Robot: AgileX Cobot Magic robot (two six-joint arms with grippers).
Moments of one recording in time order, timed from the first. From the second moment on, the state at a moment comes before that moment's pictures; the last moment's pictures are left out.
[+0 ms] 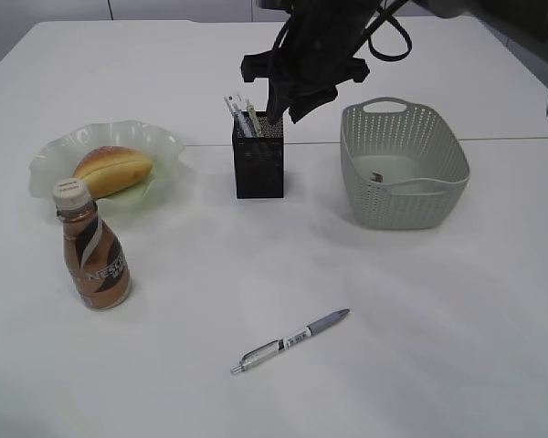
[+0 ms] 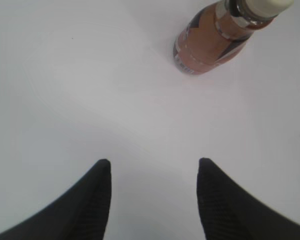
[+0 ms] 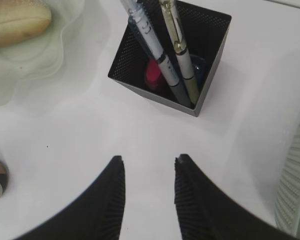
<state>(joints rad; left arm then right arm) -0.03 1.11 -0.80 -0.18 0.89 -0.05 0.36 2.36 -2.41 0.18 1.23 0.03</state>
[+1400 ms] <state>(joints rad) -0.03 1.11 -0.80 -0.18 0.90 -0.05 0.55 1.81 -1.38 0.04 1.23 -0.42</state>
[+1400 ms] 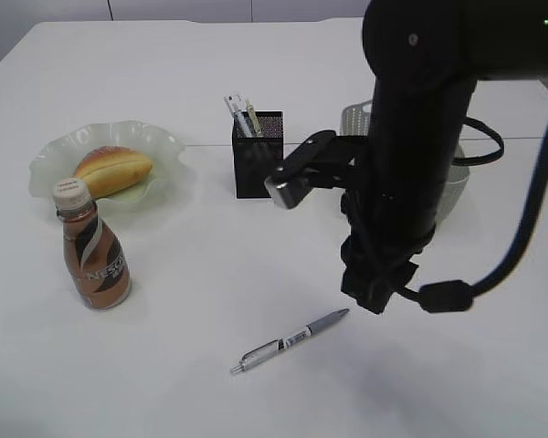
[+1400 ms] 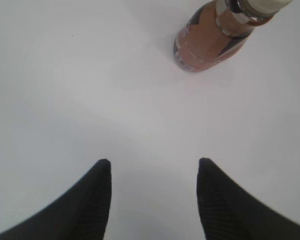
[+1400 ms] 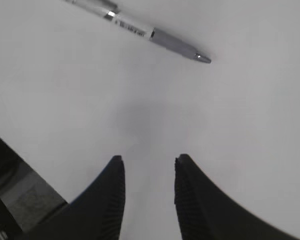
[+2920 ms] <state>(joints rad) -0.03 1.11 -0.80 -0.18 0.84 -0.05 0.57 1.97 -1.35 0.35 0.93 -1.61</state>
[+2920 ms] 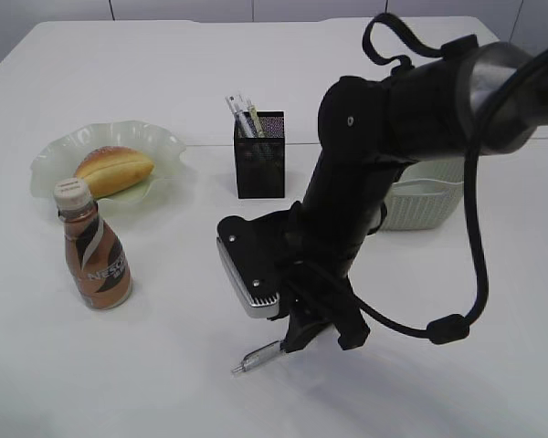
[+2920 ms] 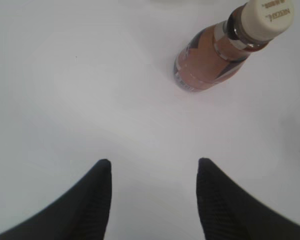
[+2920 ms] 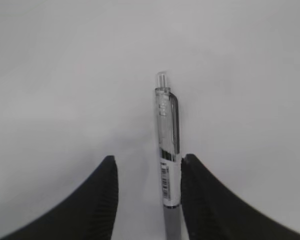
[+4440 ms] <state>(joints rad) -0.03 1.11 -0.80 -0.18 0.81 -0.05 0.56 2.14 -1.40 0.35 0.88 -1.62</state>
